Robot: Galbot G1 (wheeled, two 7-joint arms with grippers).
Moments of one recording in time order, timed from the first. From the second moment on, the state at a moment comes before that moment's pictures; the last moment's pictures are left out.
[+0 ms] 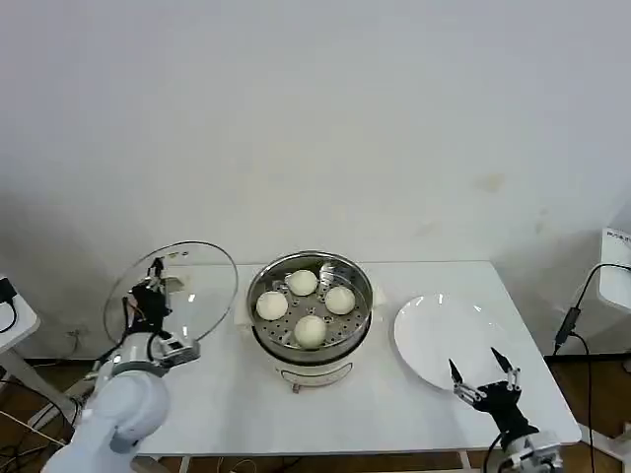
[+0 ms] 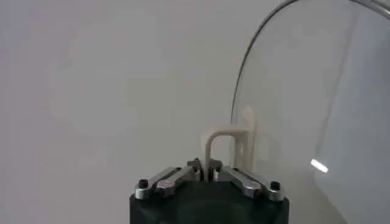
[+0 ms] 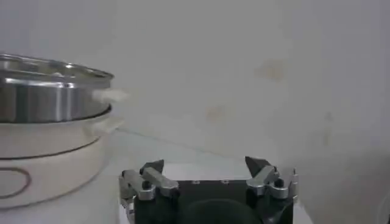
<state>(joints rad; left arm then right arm) 1.13 -0.98 -0.34 -2.02 0.97 0.61 0.13 -1.61 1.27 0.77 1.93 0.15 0.07 -0.22</state>
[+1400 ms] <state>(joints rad) 0.83 -1.48 0.09 -1.73 1.56 0.72 0.40 -1.59 1.32 0.69 1.92 0.04 0.07 -0.21</state>
